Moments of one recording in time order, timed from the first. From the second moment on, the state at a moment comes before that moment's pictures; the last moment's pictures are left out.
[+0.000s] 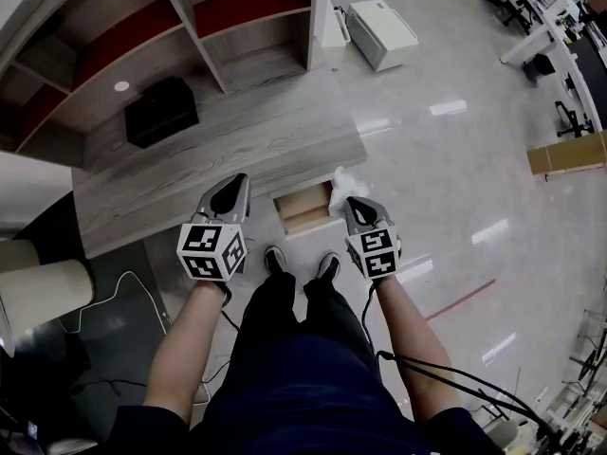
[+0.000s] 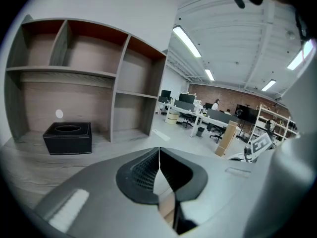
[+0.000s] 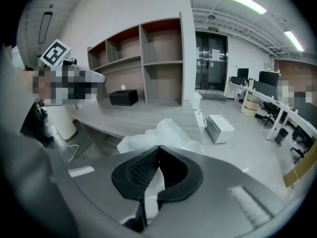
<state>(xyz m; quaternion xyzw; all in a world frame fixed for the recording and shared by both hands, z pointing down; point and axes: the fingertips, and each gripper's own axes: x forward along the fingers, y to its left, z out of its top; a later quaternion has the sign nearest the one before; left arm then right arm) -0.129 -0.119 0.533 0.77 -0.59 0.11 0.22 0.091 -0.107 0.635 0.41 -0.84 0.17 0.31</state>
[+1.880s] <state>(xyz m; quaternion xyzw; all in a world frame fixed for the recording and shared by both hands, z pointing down) -0.201 -0.053 0.629 0.68 -0.65 0.14 0.31 0.018 -0.100 0.837 0.15 -0.82 0.01 0.55</state>
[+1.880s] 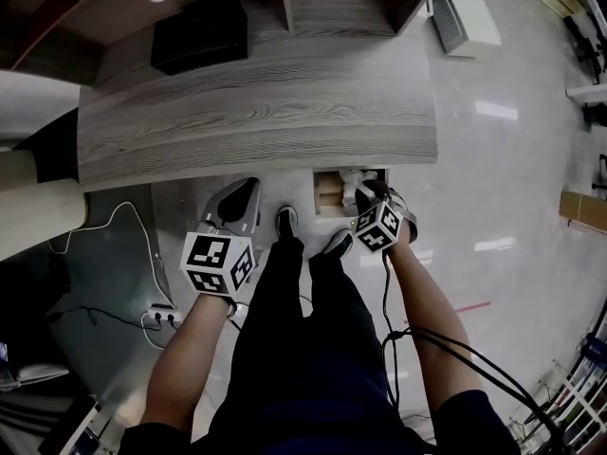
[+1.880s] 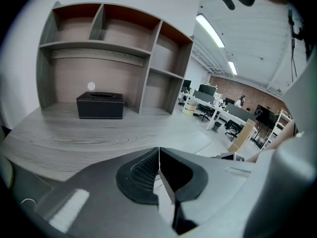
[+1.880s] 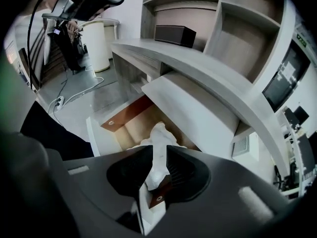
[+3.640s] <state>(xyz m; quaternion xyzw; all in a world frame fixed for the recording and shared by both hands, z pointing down) -0.099 -0.169 0.304 0.80 -0.60 -0.01 0.01 0.061 -0.194 0.312 0.48 -0.88 -0.01 -0.01</state>
